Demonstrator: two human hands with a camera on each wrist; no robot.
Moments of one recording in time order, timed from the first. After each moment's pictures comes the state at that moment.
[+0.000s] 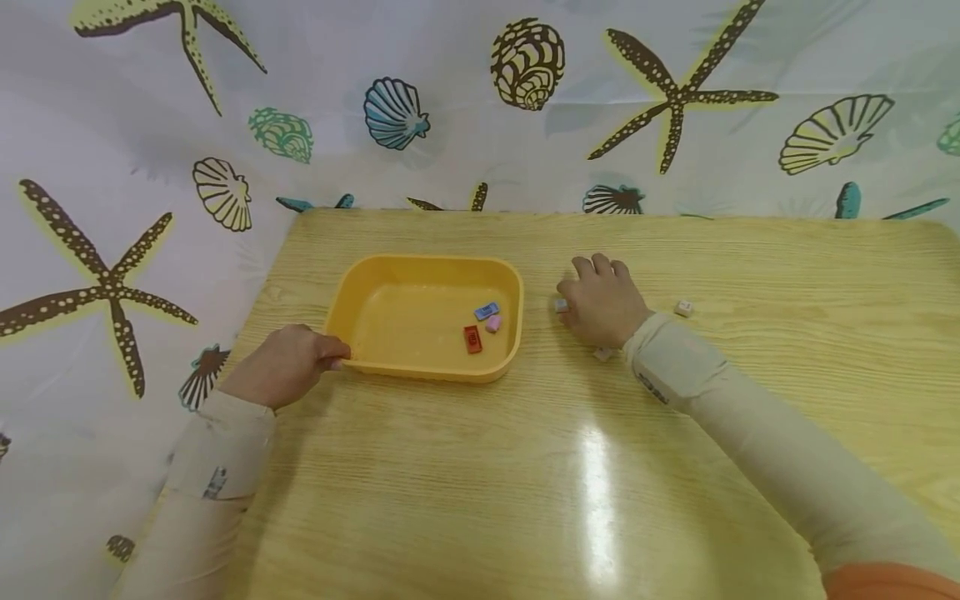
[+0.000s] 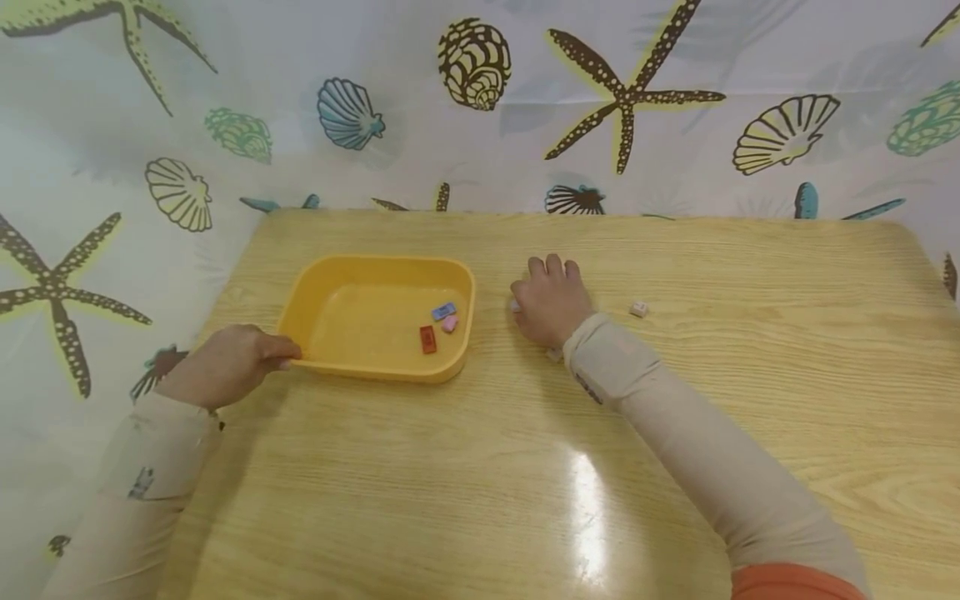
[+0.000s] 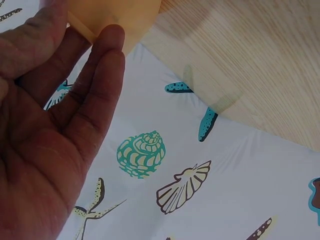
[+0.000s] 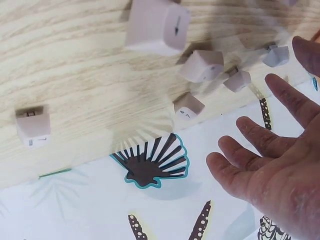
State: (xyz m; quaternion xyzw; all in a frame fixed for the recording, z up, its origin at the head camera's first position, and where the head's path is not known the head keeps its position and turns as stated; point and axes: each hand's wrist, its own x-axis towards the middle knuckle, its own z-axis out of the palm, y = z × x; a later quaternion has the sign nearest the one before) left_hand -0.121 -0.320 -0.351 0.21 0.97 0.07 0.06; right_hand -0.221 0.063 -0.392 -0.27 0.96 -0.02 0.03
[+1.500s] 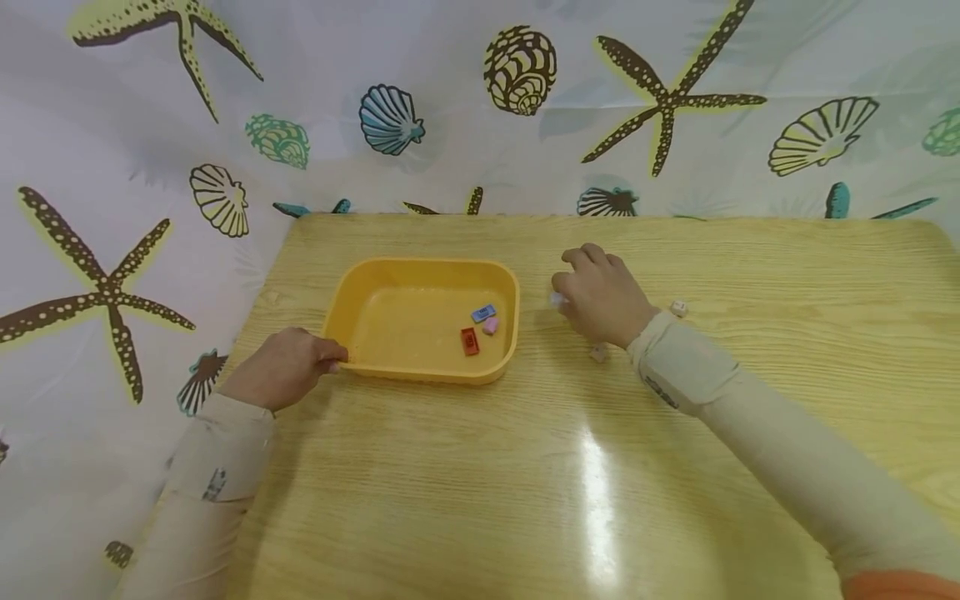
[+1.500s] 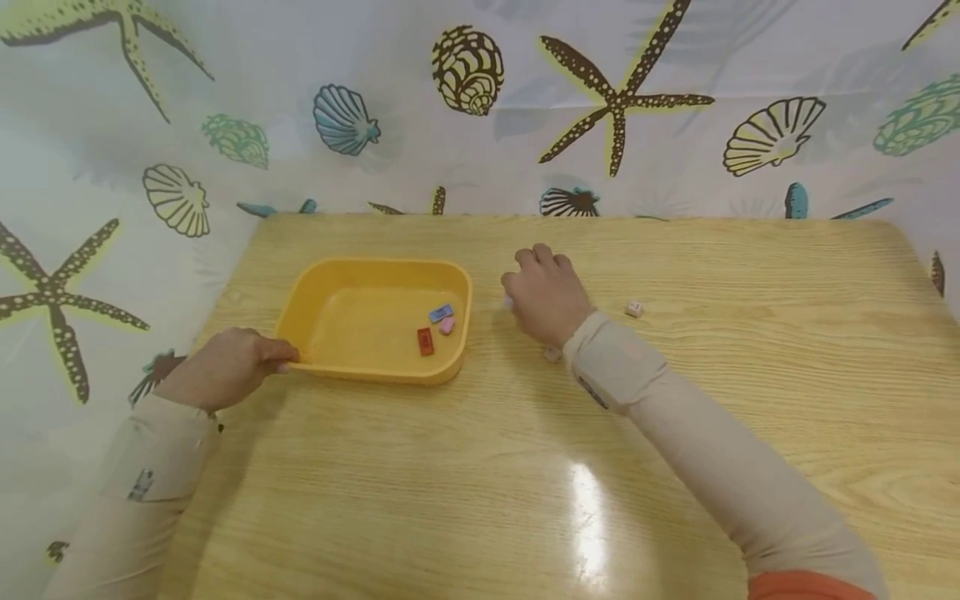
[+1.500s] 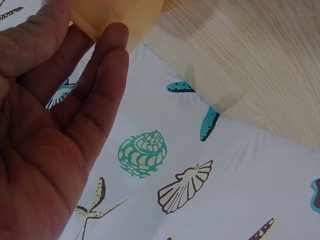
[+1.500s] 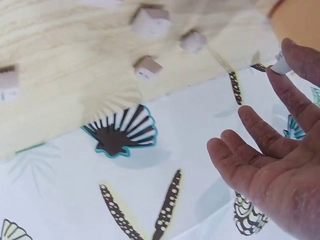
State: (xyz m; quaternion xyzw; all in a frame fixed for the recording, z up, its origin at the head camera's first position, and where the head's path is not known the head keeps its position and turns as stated) left_hand -0.124 -0.316 -0.349 0.19 0.98 0.05 0.09; right_hand -0.211 0.065 -0.367 -0.33 0.94 -0.06 -0.08
